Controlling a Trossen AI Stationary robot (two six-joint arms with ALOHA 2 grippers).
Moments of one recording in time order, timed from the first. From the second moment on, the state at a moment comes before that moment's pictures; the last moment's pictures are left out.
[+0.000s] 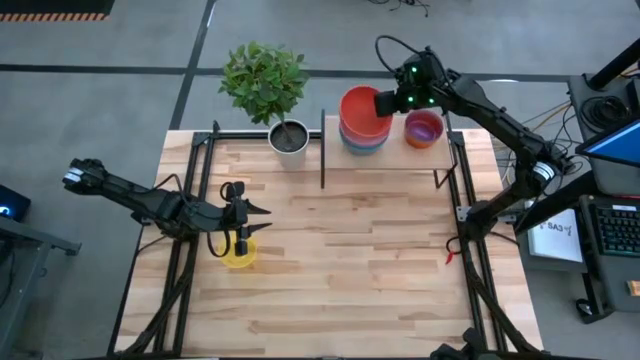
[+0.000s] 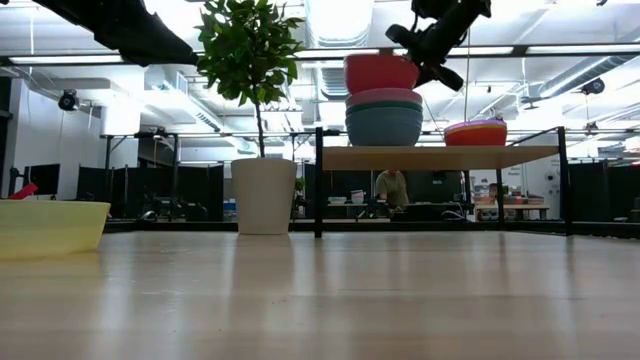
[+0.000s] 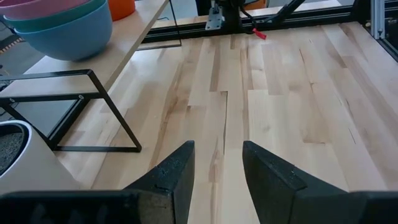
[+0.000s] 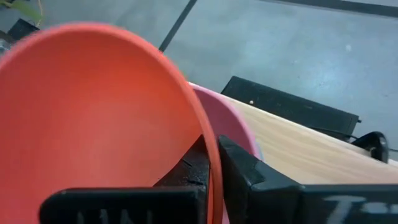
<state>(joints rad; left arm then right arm) -0.34 0.82 0.61 -0.26 -0.49 -0.08 -0.80 1.51 1.61 -0.82 -0.16 0.41</state>
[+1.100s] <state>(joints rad) -0.34 0.82 0.61 -0.26 -0.49 -0.08 -0.82 1.47 1.61 -0.73 -0.10 0.26</state>
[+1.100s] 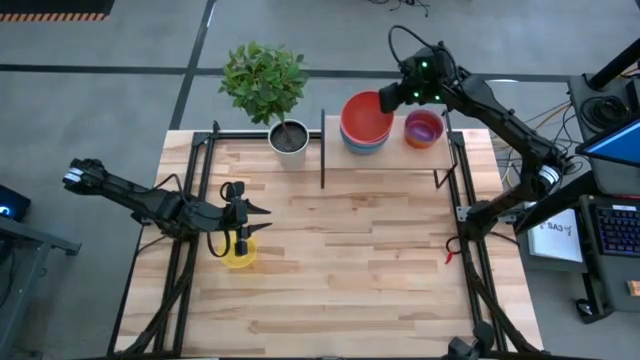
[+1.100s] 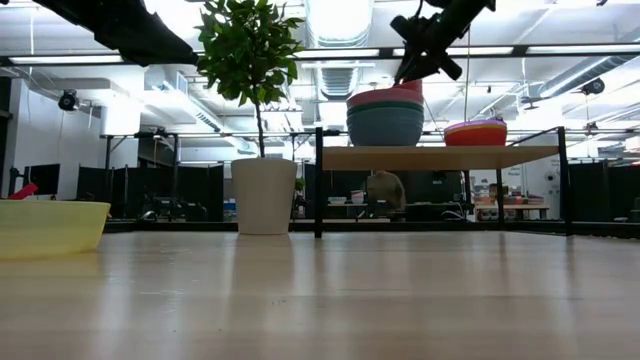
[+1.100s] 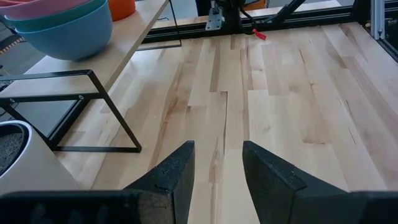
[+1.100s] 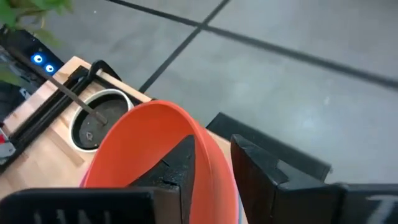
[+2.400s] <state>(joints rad) -0.34 0.82 0.61 -0.26 -0.49 -0.07 -0.78 1.42 1.51 -0.70 0.00 0.18</state>
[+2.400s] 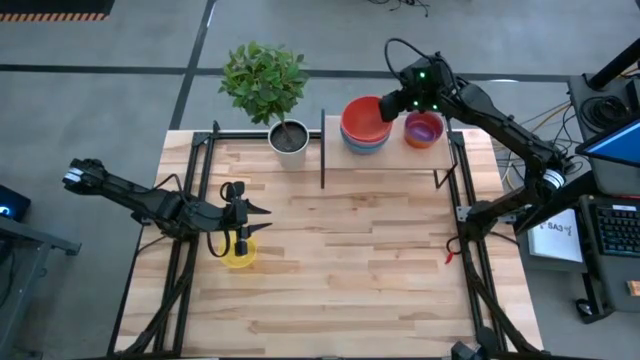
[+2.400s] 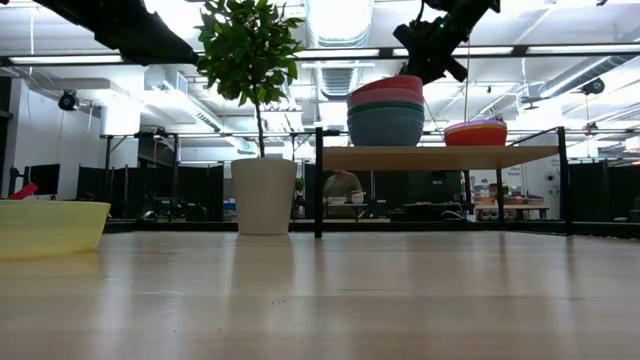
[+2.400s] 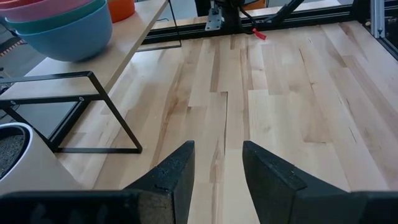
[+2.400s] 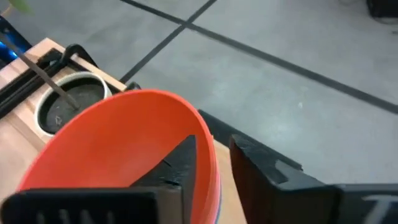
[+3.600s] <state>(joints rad) -0.34 0.82 0.61 -0.23 -0.49 -0.06 -0.62 0.99 0.93 -0.17 -0.03 0.16</state>
